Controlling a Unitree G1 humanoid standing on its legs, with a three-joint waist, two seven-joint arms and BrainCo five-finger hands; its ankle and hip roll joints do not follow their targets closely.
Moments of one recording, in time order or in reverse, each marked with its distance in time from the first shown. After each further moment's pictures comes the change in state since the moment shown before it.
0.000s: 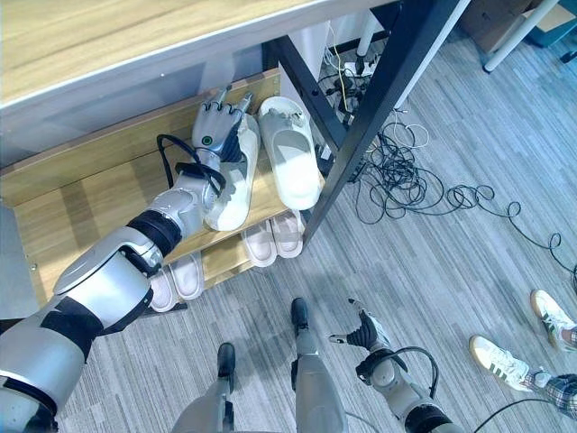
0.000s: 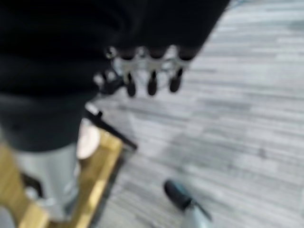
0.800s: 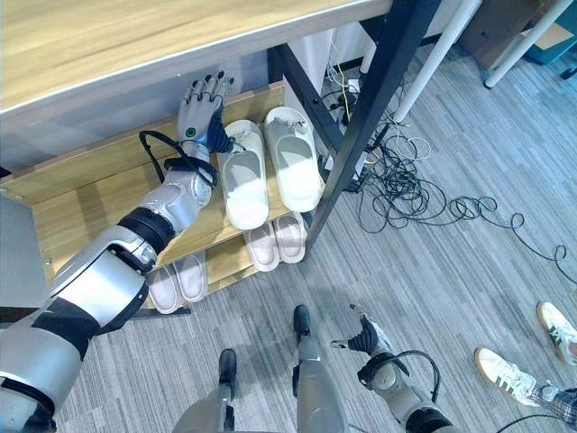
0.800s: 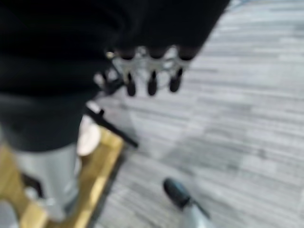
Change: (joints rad) left arm 0.045 0.061 0.139 -0.099 -0.108 -0.015 -0.003; right arm 0.017 0.003 0.000 0.022 -0.002 0.015 0.022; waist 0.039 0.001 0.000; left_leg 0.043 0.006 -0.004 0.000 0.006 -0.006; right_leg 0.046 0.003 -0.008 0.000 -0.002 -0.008
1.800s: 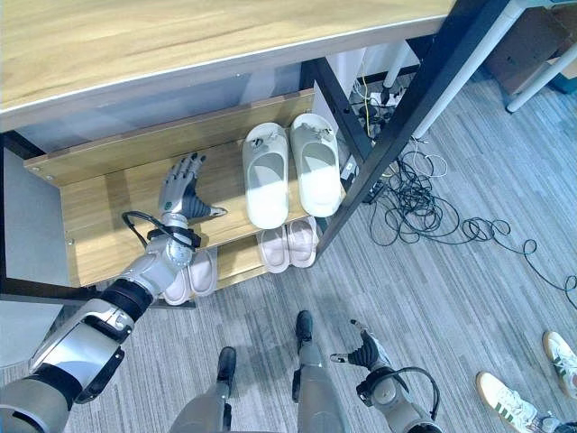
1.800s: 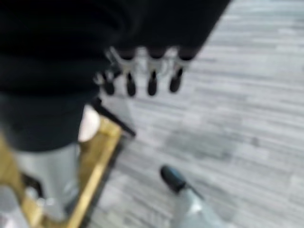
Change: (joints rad) left arm 0.447 0.036 0.156 -0.251 0.007 -0.026 -0.036; right arm 0.059 0.063 -0.057 0.001 0.000 0.008 0.024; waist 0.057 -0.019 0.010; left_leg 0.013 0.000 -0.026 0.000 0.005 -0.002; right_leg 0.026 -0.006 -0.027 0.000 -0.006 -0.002
